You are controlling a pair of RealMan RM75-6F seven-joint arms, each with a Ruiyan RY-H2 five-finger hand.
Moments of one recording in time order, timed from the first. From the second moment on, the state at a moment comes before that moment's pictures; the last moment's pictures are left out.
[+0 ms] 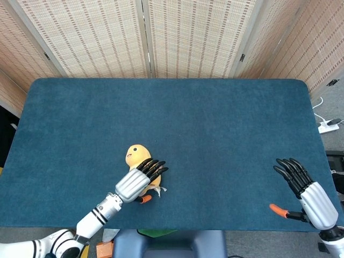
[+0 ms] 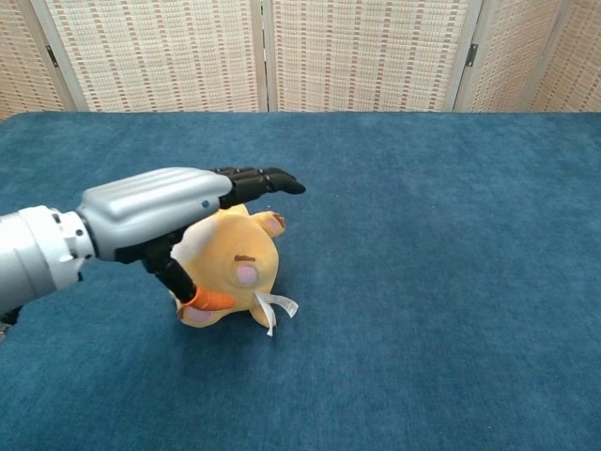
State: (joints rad) left arm -0.61 -1.57 -0.16 -1.65 1.52 0.89 0.30; right arm 0.19 -1.10 -0.18 -1.45 -1.83 1.84 0.42
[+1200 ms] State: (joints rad) left arm -0.39 -1.50 0.04 -1.37 1.73 1.56 0.24; right arm 0.17 -1.09 -0.17 -1.51 -1.92 1.70 0.37
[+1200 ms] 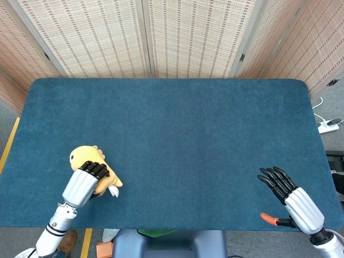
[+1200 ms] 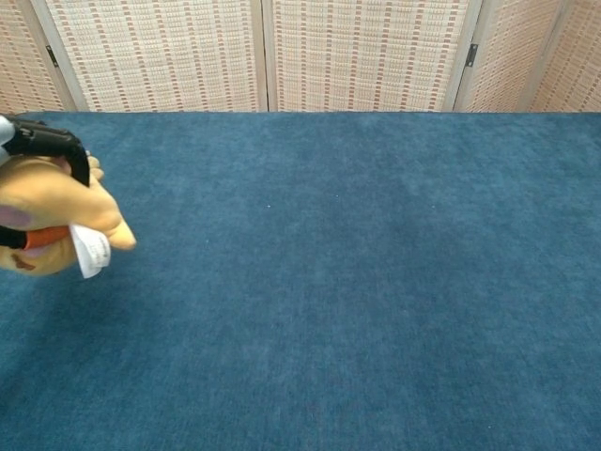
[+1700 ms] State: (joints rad) left arm -0.36 -1.59 0.11 -1.07 1.68 1.38 -0.08; right arm 0.17 -1.11 -0.16 -1.55 -1.91 1.62 0.30
